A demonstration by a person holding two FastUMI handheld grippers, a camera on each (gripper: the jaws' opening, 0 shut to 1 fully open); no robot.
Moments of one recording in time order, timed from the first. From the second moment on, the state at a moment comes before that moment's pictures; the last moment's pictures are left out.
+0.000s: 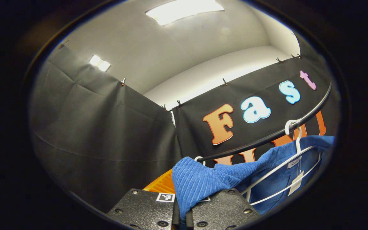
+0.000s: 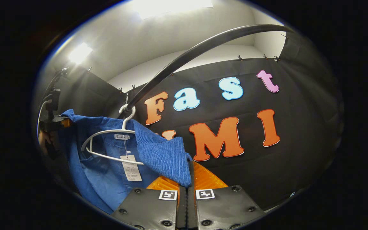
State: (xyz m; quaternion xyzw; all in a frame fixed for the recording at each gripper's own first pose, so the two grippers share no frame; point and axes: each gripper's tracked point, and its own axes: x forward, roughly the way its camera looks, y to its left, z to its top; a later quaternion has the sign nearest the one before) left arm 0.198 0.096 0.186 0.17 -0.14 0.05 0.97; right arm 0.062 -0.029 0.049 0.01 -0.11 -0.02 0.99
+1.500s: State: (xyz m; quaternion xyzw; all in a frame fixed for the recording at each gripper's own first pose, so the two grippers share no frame) left arm 0.209 0.095 -0.008 0.03 -0.01 -0.05 1.00; right arm 0.082 -0.098 0.076 -0.04 -0.13 -0.12 0.98
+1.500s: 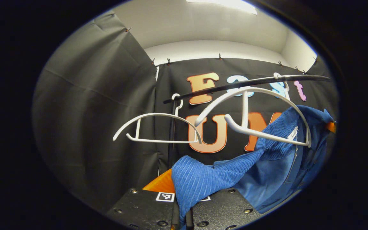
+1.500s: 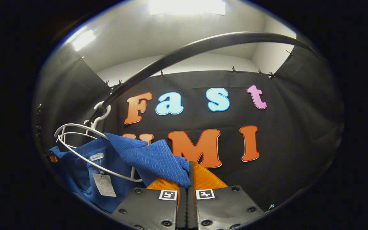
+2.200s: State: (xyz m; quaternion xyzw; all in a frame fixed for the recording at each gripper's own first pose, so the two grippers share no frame) left arm 0.198 0.028 -0.087 0.01 0.06 -0.09 0.99; right arm 0.100 -0.185 0.018 -0.08 -0.05 -0.20 0.97
